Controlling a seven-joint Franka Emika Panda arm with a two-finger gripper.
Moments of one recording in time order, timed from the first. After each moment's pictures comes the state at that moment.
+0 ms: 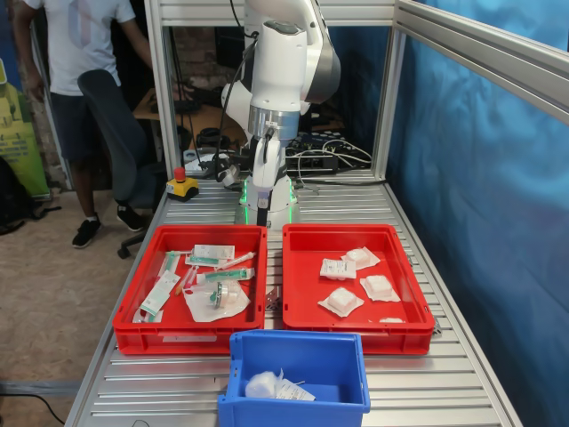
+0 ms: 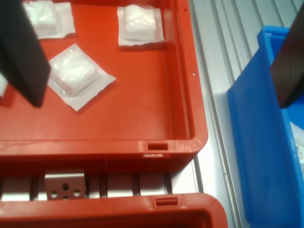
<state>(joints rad) 0.04 -0.06 -0.02 -2.22 -0.20 2.30 2.61</state>
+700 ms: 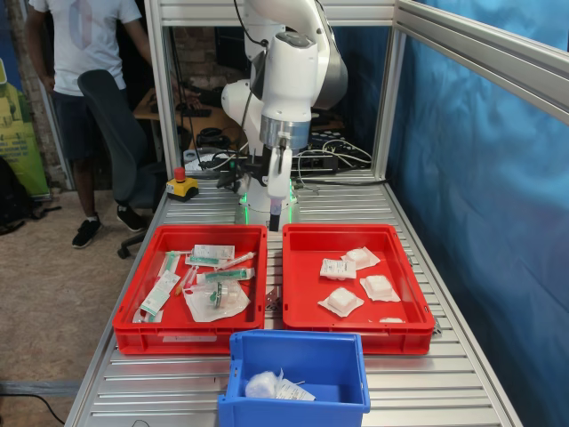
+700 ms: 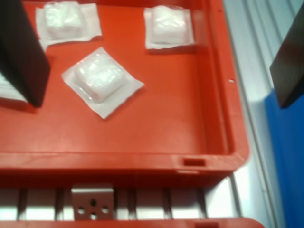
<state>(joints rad) 0.08 -0.06 -0.02 -2.26 -0.19 2.30 2.61</state>
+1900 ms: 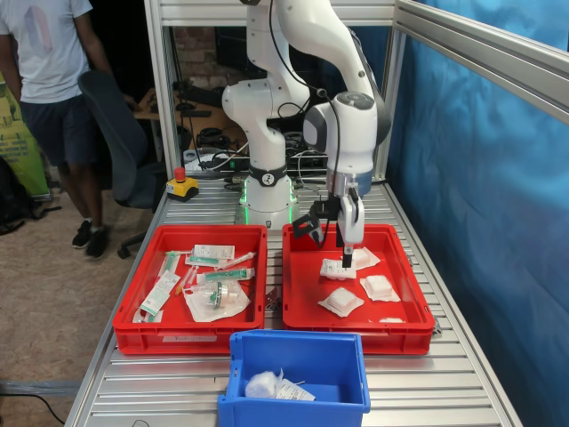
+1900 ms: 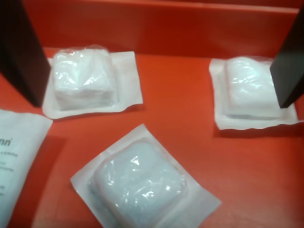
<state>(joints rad) 0.29 0.12 0.02 -2.34 -0.07 2.53 2.72</state>
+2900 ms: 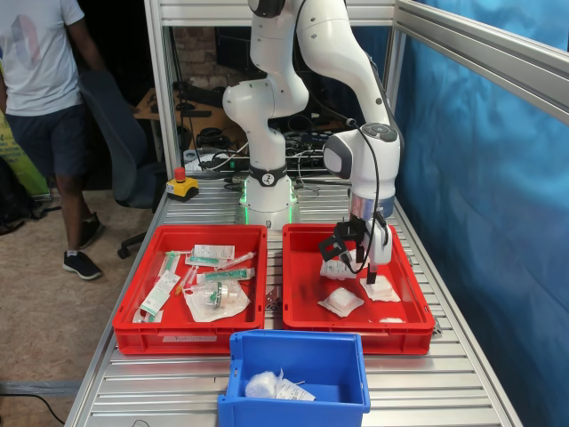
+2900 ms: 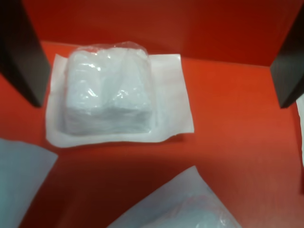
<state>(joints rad) 0.39 0.27 0.03 -2.35 -0.07 2.67 2.75</state>
